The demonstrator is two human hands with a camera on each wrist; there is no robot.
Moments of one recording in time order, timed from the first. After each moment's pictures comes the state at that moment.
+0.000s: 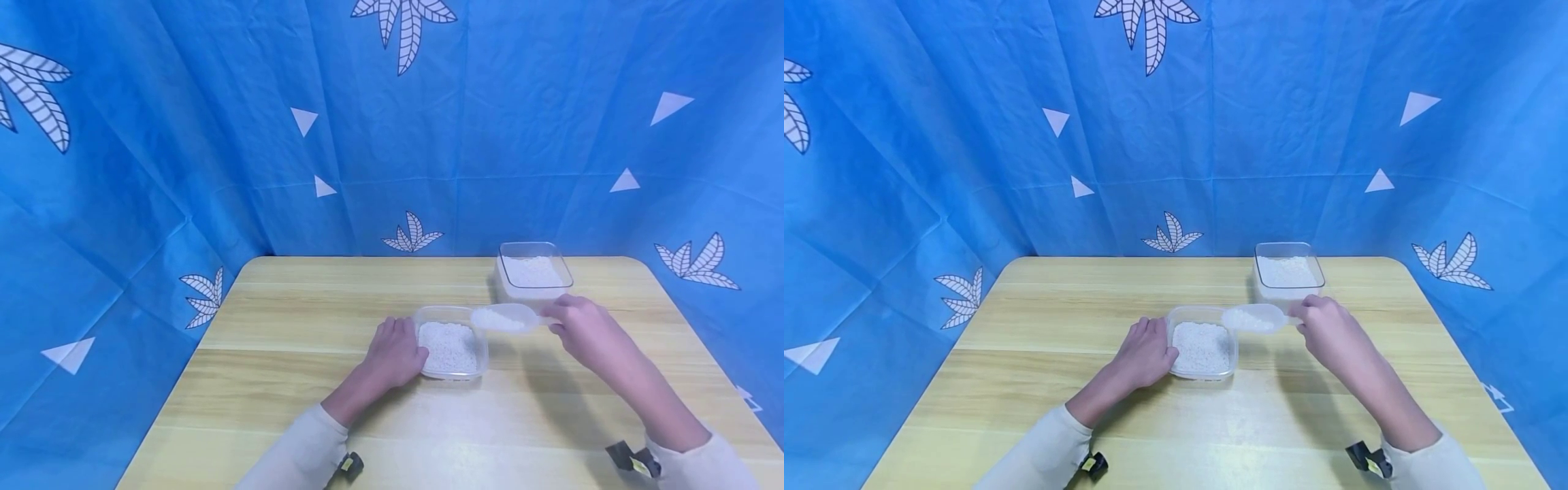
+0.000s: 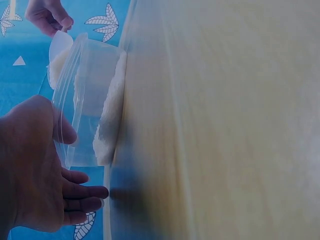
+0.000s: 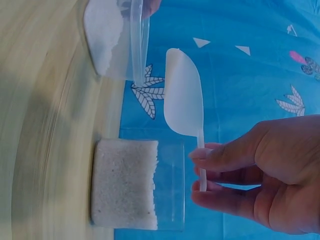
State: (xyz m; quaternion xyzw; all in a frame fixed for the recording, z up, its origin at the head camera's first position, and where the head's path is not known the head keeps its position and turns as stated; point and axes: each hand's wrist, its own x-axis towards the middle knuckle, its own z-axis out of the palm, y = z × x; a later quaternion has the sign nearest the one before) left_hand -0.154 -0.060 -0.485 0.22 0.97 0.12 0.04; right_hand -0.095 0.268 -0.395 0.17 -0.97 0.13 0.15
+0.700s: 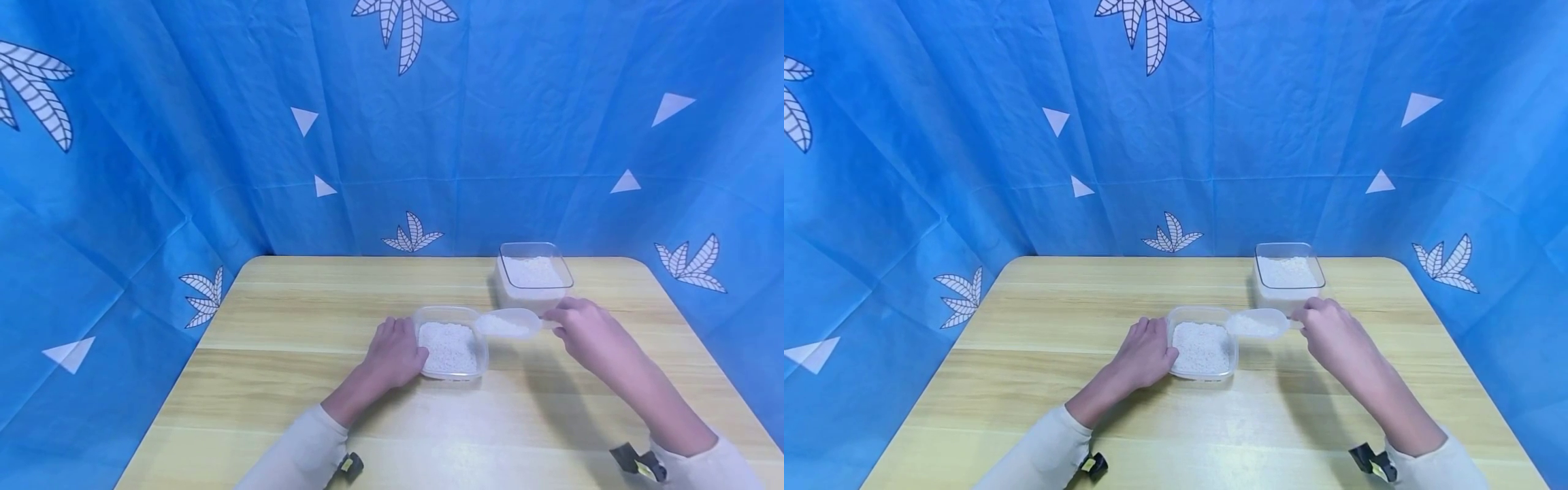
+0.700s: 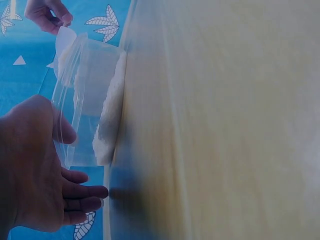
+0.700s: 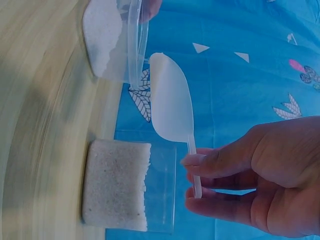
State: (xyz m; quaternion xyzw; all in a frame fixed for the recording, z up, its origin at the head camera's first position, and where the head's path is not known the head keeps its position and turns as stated) left_hand -0.154 -0.061 -0.486 0.22 0.97 0.12 0.03; right_hand -0.090 0.266 -0.390 0.16 -0.97 0.11 0.12
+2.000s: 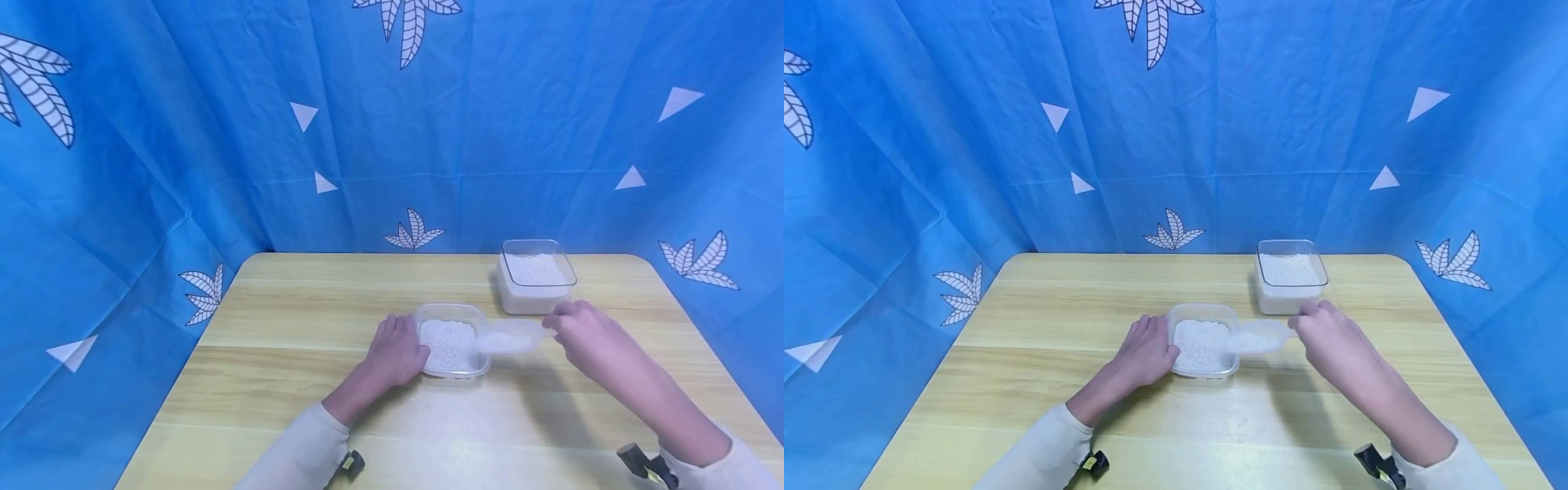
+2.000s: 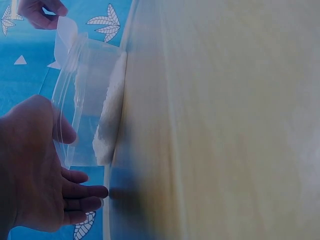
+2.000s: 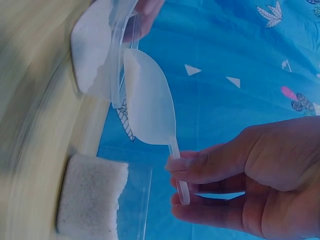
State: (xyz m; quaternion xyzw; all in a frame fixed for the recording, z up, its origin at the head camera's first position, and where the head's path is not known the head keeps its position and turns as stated) left_hand -0.155 -0.060 -0.488 0.22 0.97 0.12 0.02; right_hand -0.082 0.255 -0.381 0.19 -0.98 0.05 0.09
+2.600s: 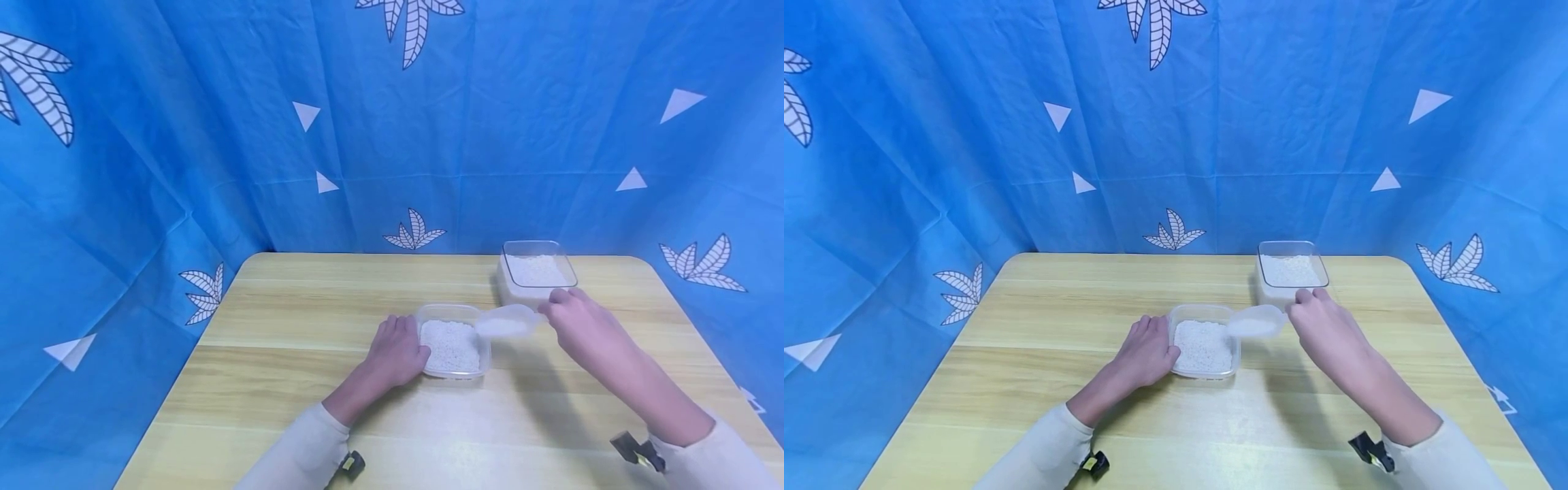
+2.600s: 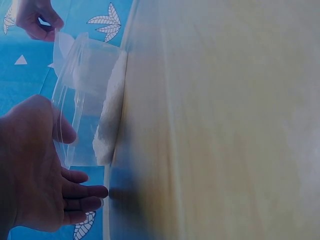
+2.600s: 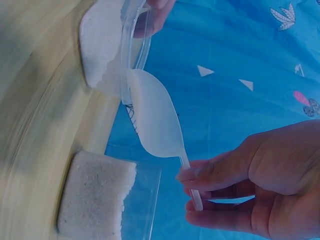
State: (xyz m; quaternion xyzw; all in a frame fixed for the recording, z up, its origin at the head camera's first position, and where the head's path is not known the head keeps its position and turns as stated) left_hand -0.157 -0.061 -0.489 0.22 0.97 0.13 0.02; right_hand -0.098 0.246 -0.378 0.18 -0.97 0.00 0.13
